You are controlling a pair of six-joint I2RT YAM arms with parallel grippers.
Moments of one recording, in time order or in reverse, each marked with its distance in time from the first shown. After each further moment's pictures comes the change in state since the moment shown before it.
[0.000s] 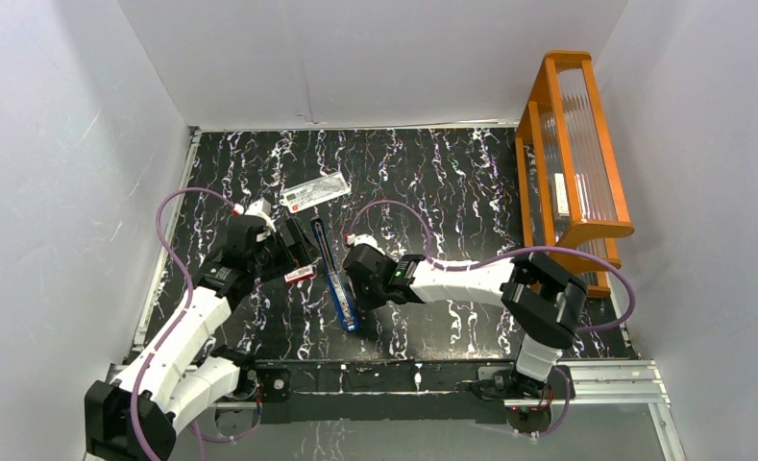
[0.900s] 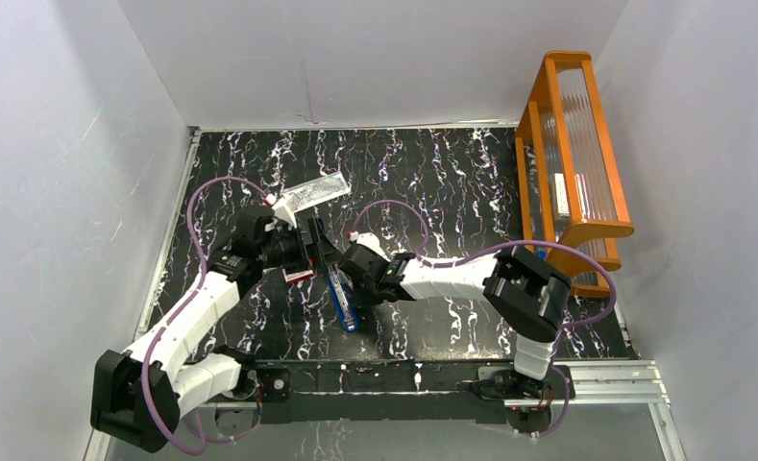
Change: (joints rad) left arm -0.012 0.121 0.026 0.139 0.370 0.077; right arm -0.002 0.100 0.043 -0.010 0.084 0.090
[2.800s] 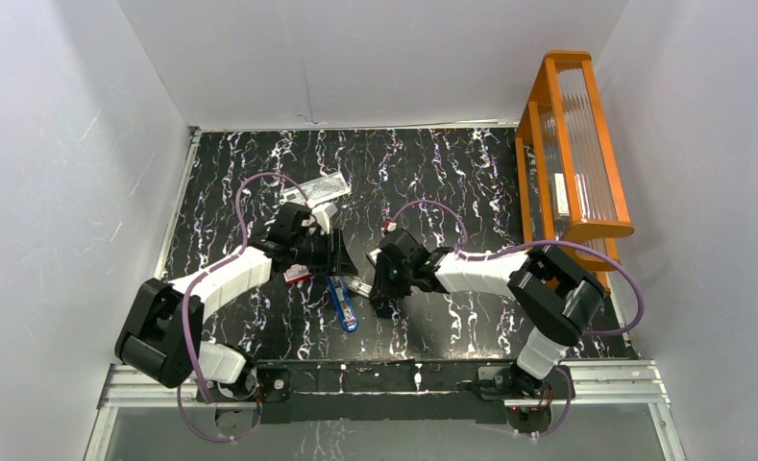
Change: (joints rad) left arm -0.125 0.346 0.050 0.105 0.033 0.094; right arm -0.204 -0.139 -0.244 0.207 -0.275 0.096
